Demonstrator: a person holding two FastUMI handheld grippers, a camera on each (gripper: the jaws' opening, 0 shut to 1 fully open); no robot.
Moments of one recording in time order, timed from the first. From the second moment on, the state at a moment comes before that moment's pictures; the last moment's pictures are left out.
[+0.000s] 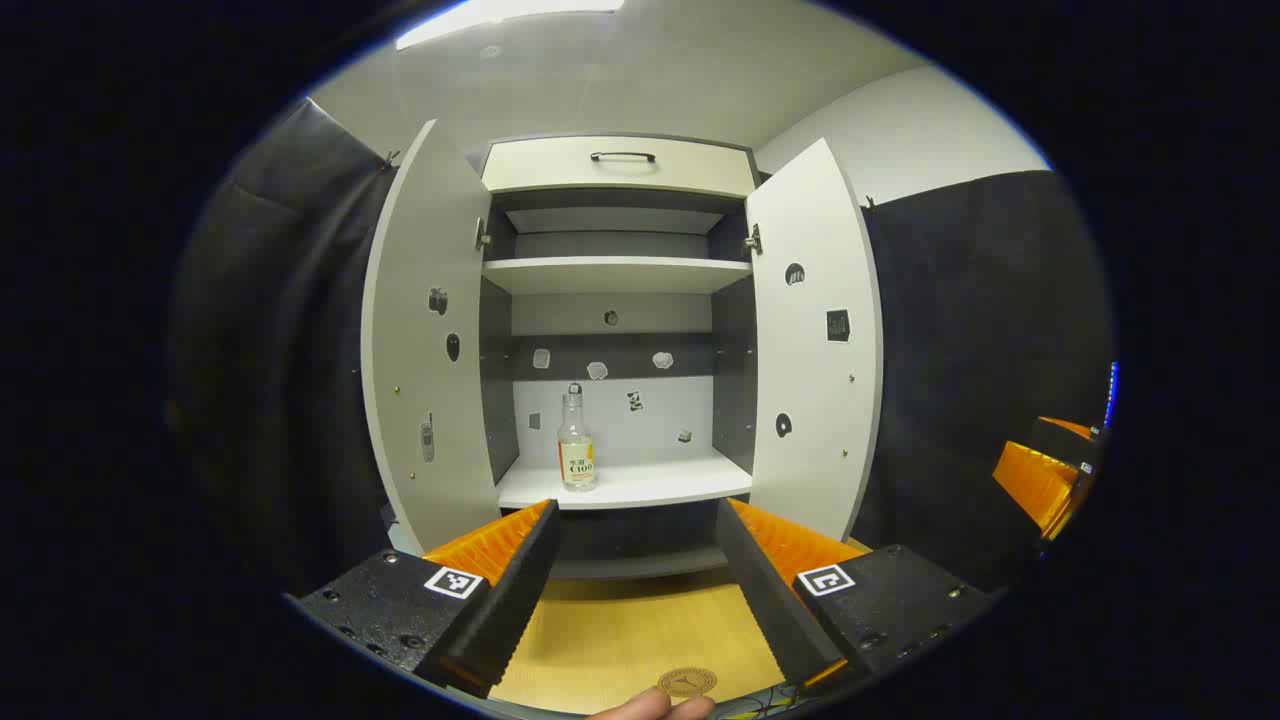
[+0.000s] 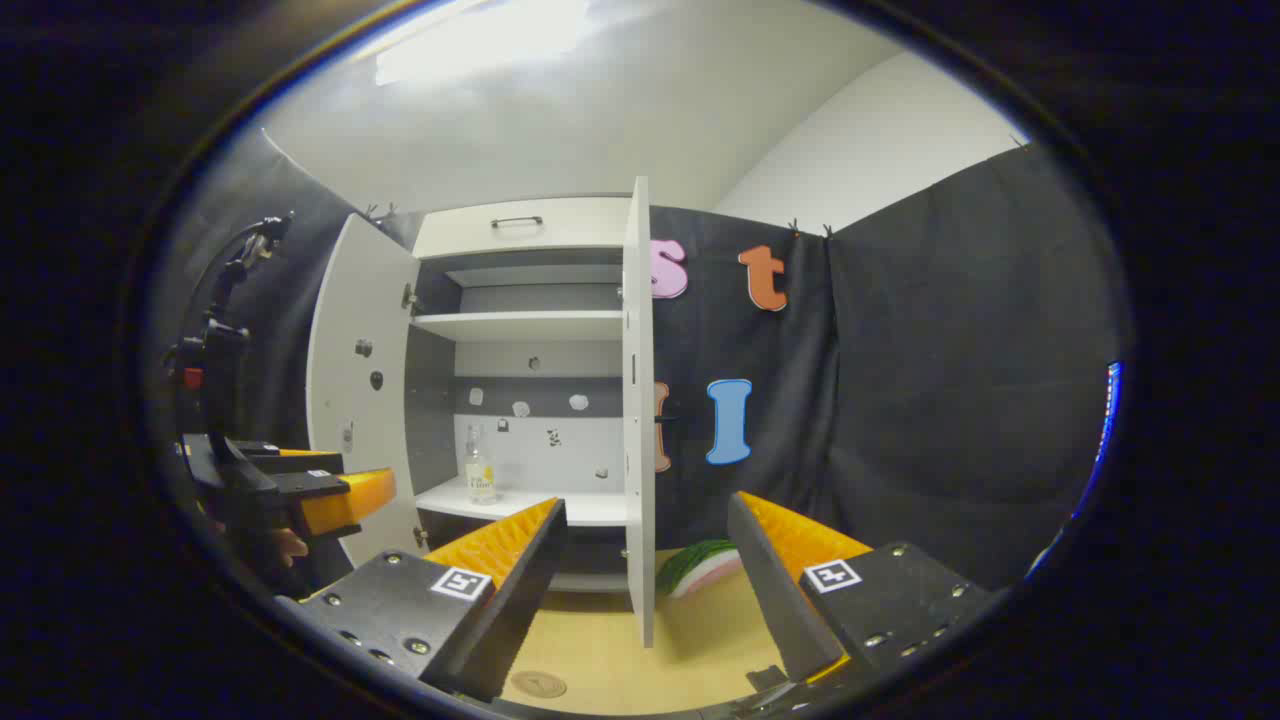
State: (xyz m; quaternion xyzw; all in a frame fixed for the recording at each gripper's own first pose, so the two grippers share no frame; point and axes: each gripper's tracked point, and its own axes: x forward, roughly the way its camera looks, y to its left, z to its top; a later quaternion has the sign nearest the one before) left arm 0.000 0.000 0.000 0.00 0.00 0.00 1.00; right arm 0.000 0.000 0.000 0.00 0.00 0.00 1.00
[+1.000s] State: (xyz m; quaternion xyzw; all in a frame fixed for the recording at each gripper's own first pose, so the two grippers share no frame) left arm 0.110 0.040 -0.008 0.01 -0.01 0.01 1.00; right arm 0.095 0.054 -0.007 0.00 -0.02 0.05 1.00
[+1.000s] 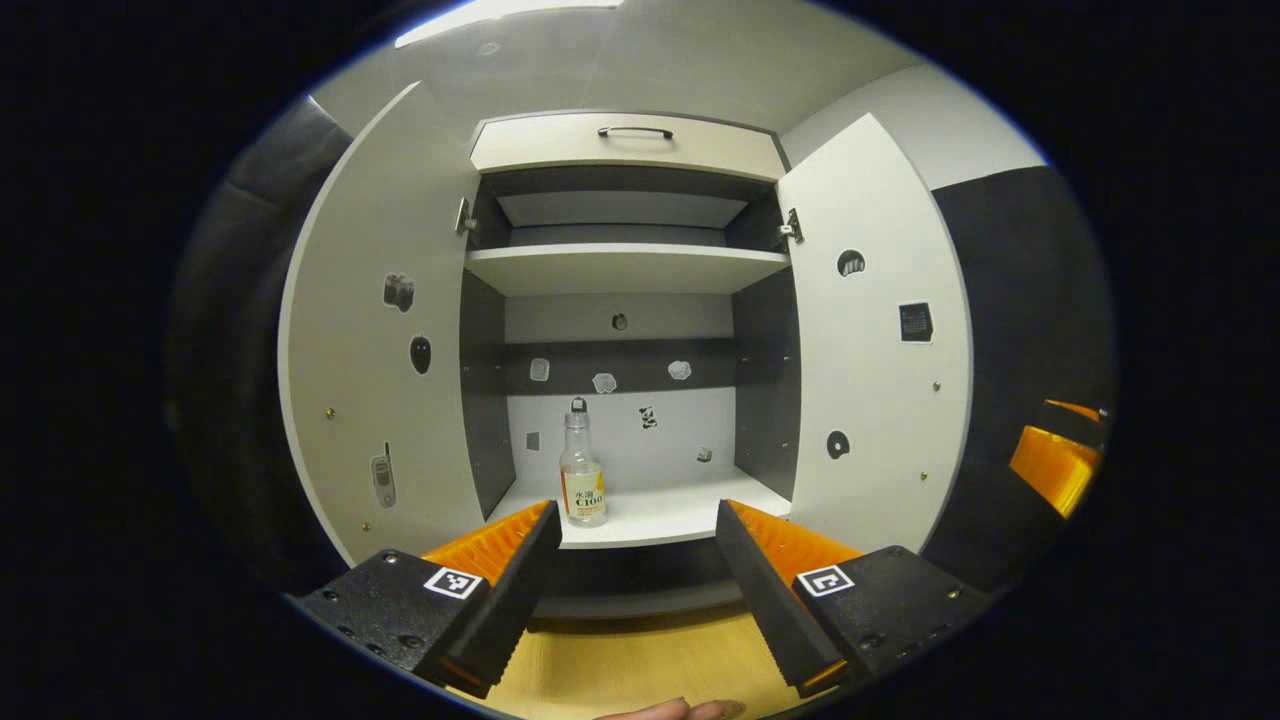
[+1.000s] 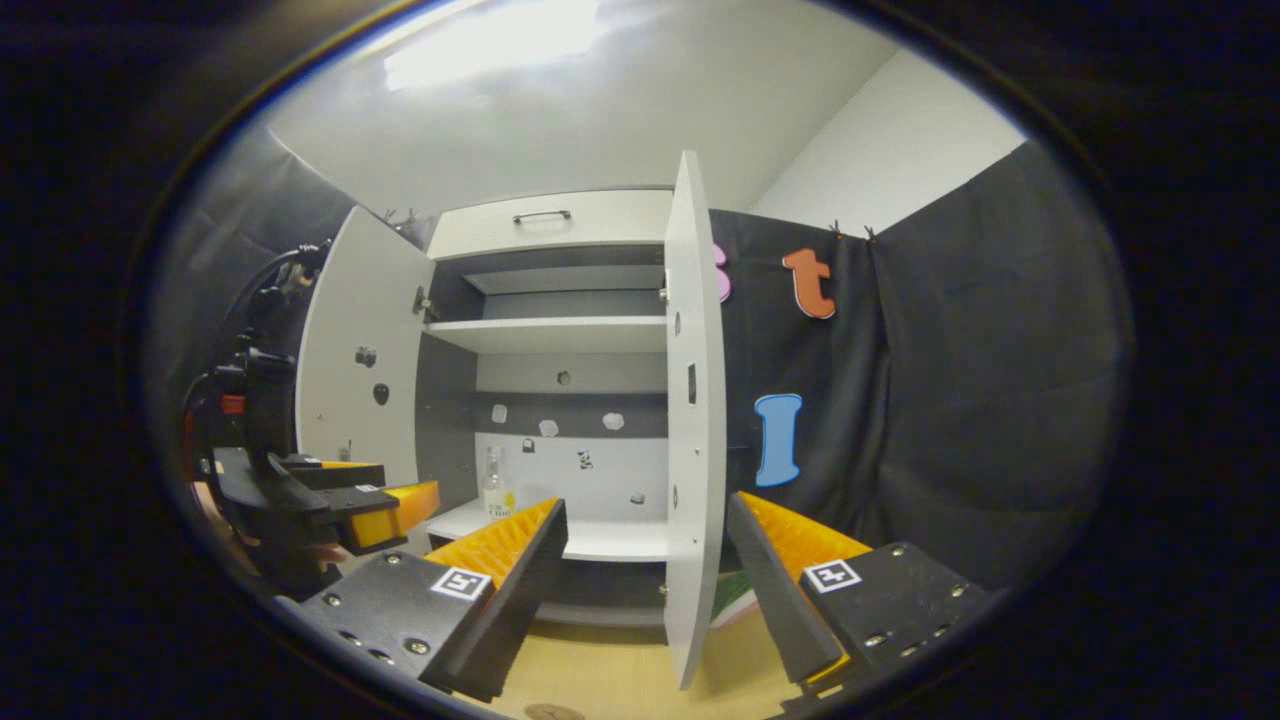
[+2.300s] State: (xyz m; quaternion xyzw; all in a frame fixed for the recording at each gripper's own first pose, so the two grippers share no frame) left arm 0.426 0.138 -0.076 0.04 0.00 0.08 1.00; right arm 0.138 0.038 -0.078 -0.01 0.04 0.01 1.00
